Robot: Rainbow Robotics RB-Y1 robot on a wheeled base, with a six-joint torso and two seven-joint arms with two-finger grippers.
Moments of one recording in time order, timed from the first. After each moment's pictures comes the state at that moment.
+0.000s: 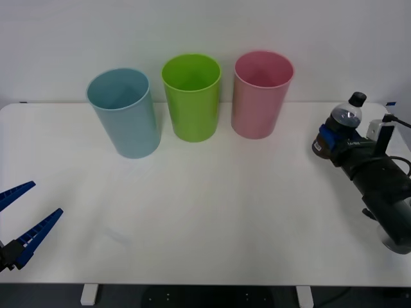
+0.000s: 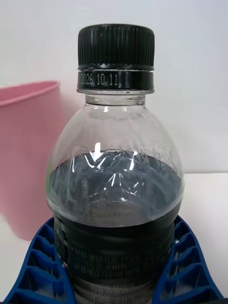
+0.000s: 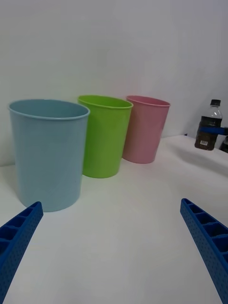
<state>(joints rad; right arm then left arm) -0.17 -0.38 -0.12 -1.34 1.03 -0.34 0.05 0.35 0.40 0.52 -1.66 -0.96 -1.22 0.00</state>
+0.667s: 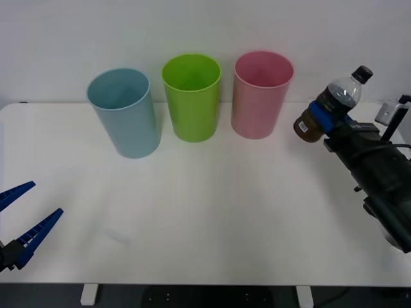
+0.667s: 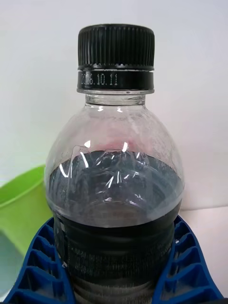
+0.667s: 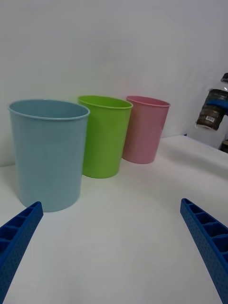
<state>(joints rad) -0.07 -0.41 -0.07 -1.68 1.08 -0.37 -0.34 0.35 0.40 0.52 -1.66 -0.96 -1.22 0.00</state>
